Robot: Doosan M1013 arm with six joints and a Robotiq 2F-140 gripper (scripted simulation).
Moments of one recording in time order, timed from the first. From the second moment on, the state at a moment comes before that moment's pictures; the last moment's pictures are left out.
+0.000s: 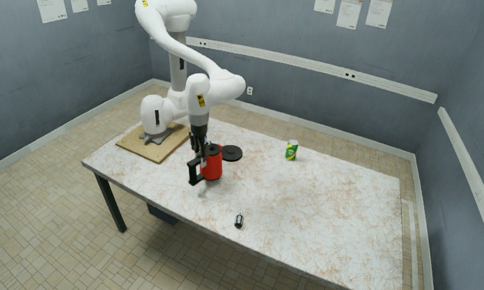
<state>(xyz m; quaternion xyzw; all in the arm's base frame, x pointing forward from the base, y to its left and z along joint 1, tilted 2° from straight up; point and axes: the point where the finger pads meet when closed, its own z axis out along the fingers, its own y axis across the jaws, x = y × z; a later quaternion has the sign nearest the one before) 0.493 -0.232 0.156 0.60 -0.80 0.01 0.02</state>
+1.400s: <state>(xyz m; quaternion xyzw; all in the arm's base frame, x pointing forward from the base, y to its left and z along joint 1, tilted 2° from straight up) 0.492 -0.118 0.152 0.60 -0.80 0.01 0.02</state>
